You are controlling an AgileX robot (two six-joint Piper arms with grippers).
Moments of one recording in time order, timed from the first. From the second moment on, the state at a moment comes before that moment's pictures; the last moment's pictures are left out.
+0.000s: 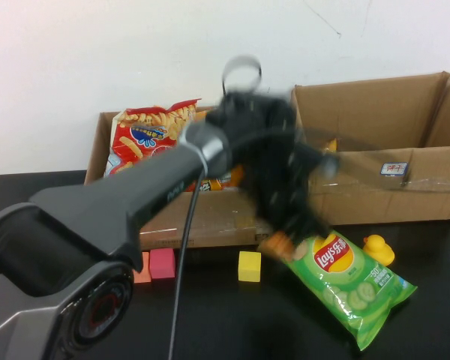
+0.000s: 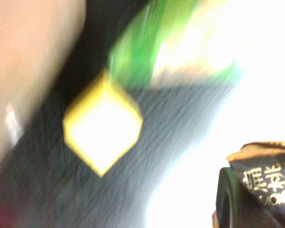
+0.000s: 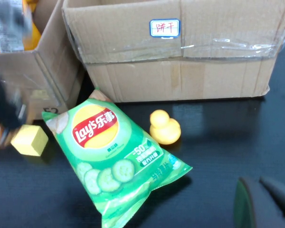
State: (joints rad) right arm 0.03 0.60 -0.26 0.46 0.27 -0.37; left arm -0.64 2.31 -2.05 -0.19 1.21 0.21
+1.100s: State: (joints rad) right arm 0.03 0.60 -0.26 0.46 0.27 -0.37; left arm -0.64 2.38 -2.40 0.04 0.75 0.05
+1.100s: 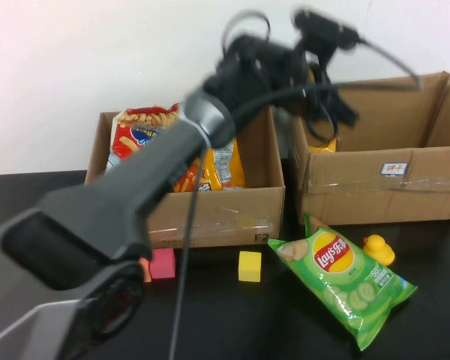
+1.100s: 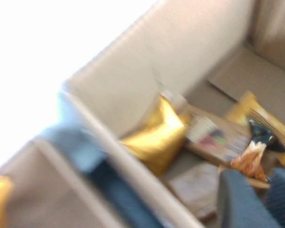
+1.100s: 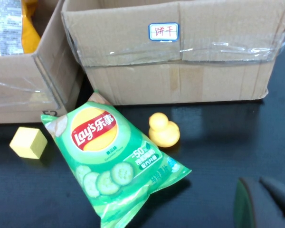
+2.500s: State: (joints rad) right arm 0.15 0.74 -0.30 0.49 0.28 -0.54; left arm -0.64 1.25 -1.25 0.33 0.89 -0.15
